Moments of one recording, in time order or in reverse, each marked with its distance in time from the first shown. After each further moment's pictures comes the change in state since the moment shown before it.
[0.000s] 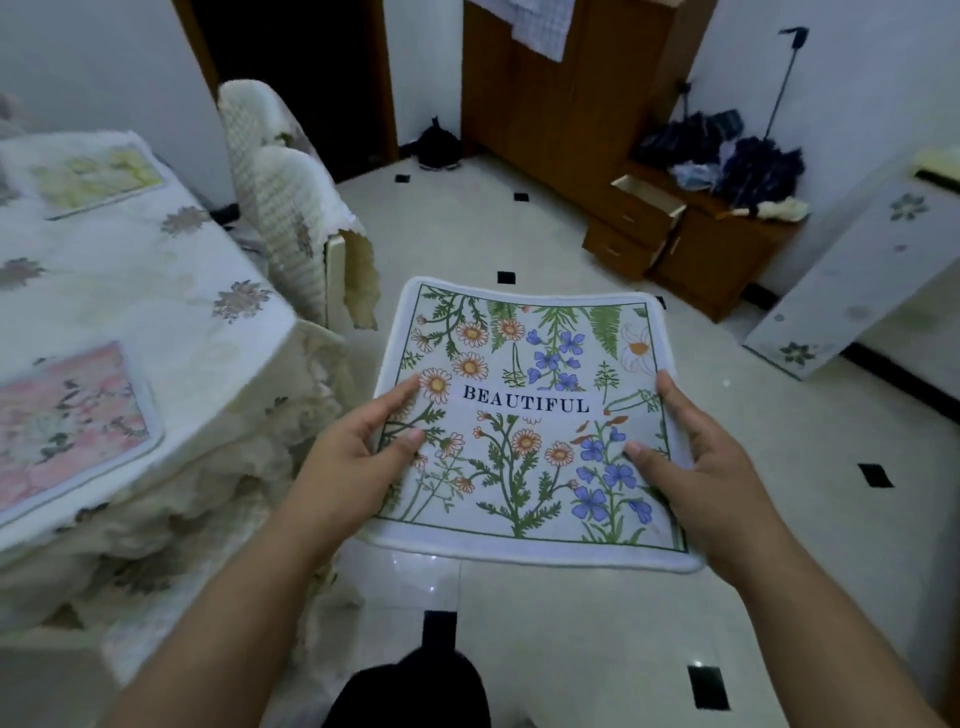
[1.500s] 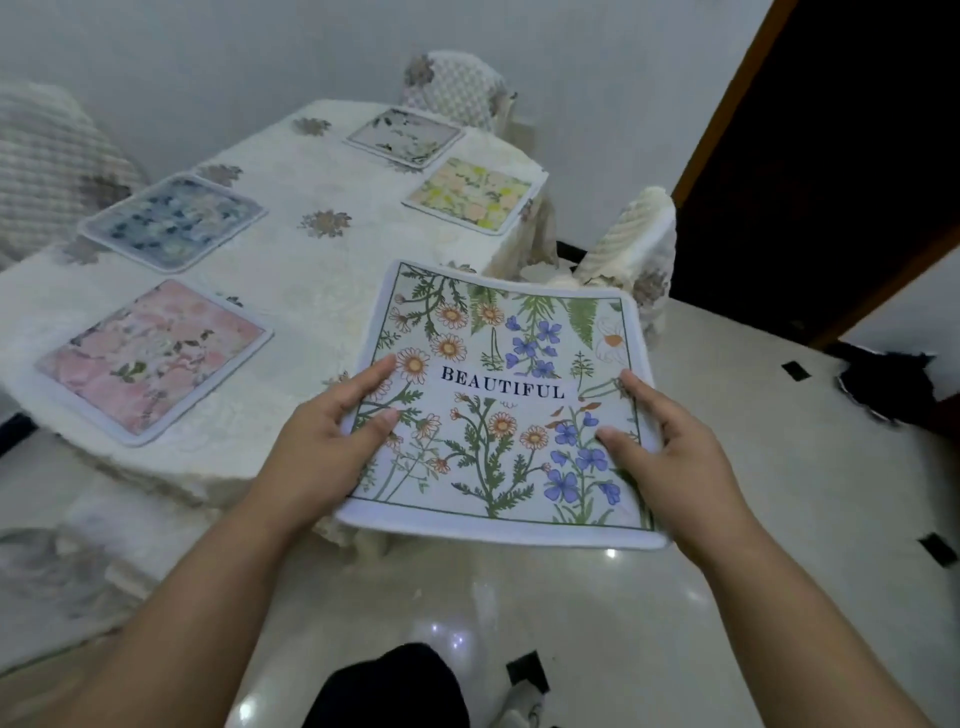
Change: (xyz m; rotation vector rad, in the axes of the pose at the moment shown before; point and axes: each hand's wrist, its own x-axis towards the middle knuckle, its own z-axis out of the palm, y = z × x) left_hand 0.469 0.058 -0.104 0.019 1.194 -0.223; right_hand 0.740 -0.210 0.331 -0.167 -1.075 -0.317
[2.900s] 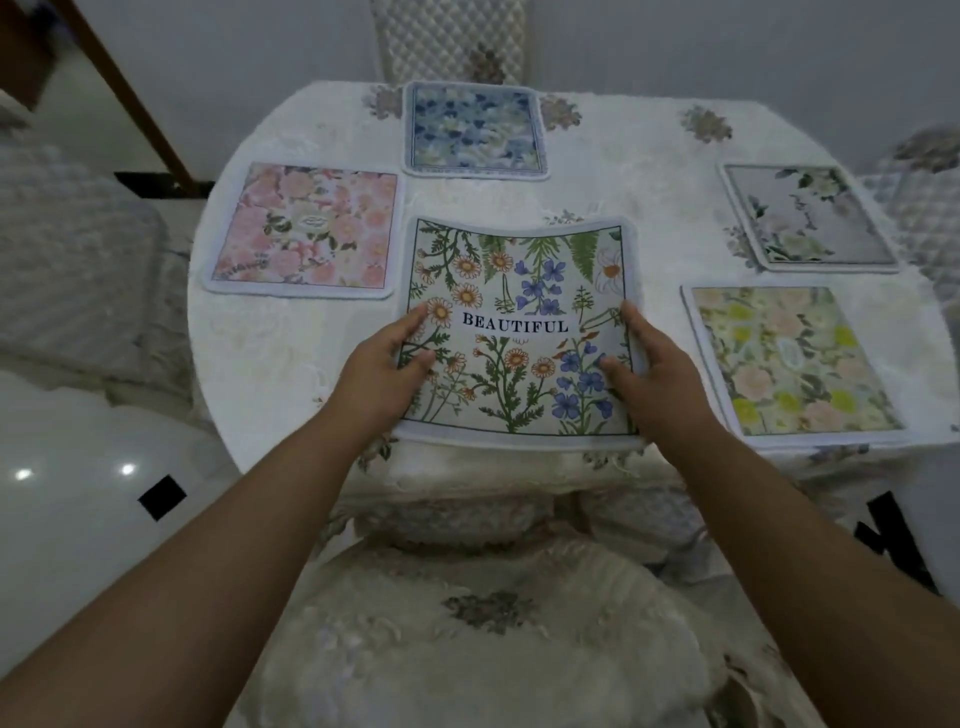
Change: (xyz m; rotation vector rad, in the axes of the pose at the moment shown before) left_hand 0.314 -0.109 0.049 0.004 0.934 -0.431; right_hand 0.559 -0.050 0.251 -0.525 -0.936 -0.602
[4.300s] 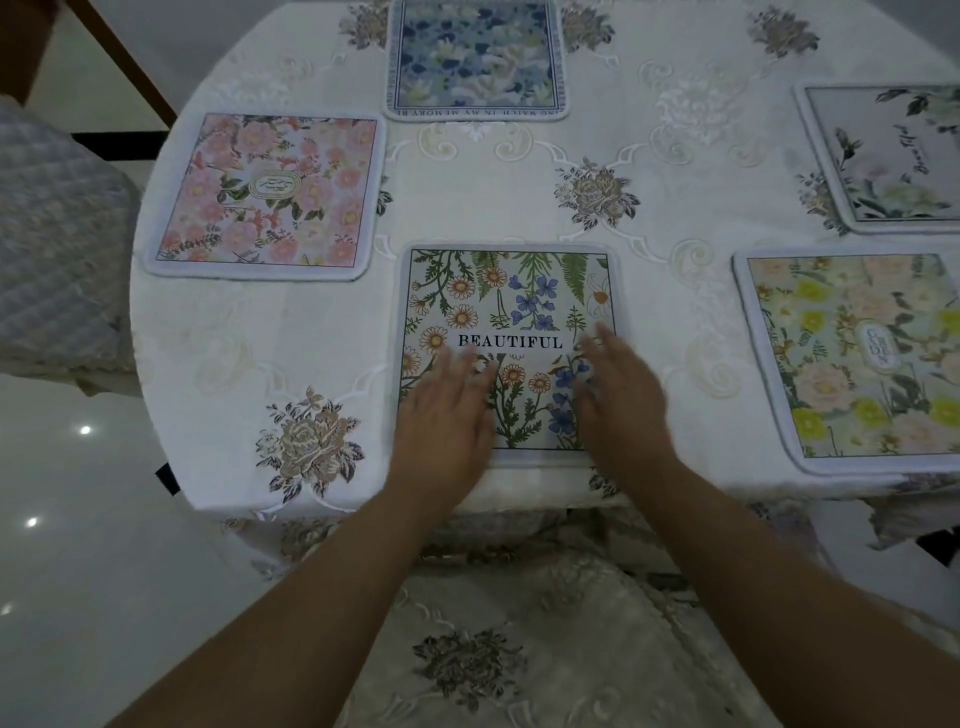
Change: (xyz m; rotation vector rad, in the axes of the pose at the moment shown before) left_hand 0.010 -0.052 0.136 0.748 -0.019 0.201; right_hand 0.048 0.089 0.080 -0.407 -0.052 -0.197
